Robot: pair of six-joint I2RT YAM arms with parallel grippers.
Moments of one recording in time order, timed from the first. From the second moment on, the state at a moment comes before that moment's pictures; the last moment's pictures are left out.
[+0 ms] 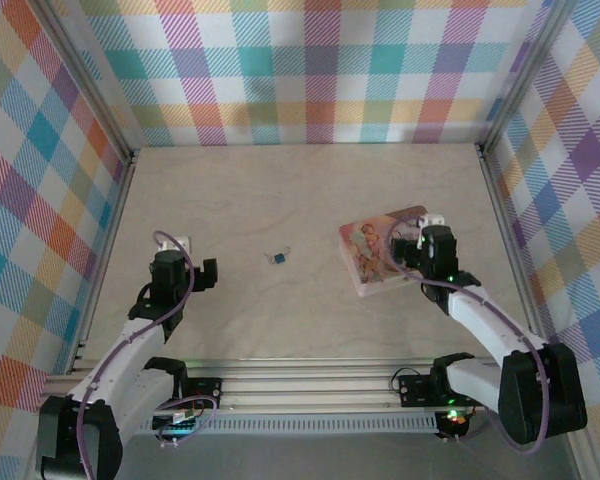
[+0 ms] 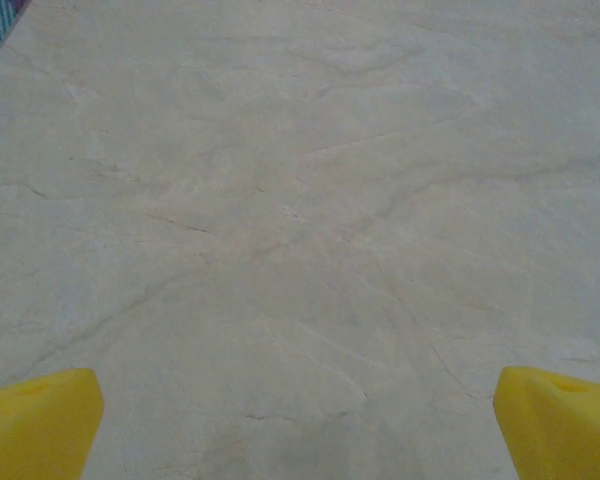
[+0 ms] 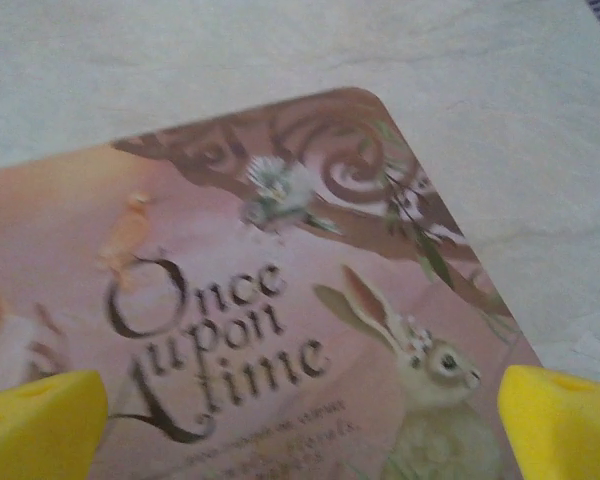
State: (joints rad) left arm -0.12 0.86 0.35 -0.08 -0.22 -0.11; right arm 0.20 1.08 0.46 0.01 0.23 0.11
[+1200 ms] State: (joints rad) left arm -0.08 1.57 0.41 0.65 -0.07 -0.11; right arm 0.02 1.52 0.38 0.86 0.06 0.07
